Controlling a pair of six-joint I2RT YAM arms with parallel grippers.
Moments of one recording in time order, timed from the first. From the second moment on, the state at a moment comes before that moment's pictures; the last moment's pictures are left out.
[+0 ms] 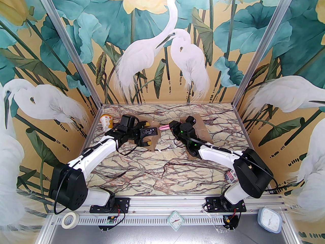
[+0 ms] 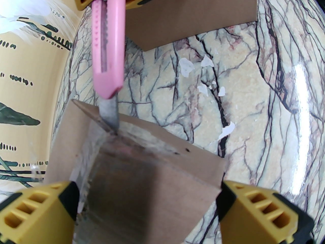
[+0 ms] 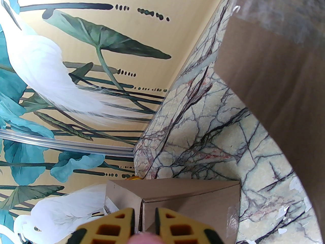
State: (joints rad) left arm -0.36 1.41 1.04 -0.41 0.38 1.10; right arm 0.68 1.58 0.87 0.45 0.15 1.36
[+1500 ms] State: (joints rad) left arm -0.34 1.33 1.02 -0.55 0.57 1.03; right arm 0.64 1.52 0.86 0.40 0.01 1.43
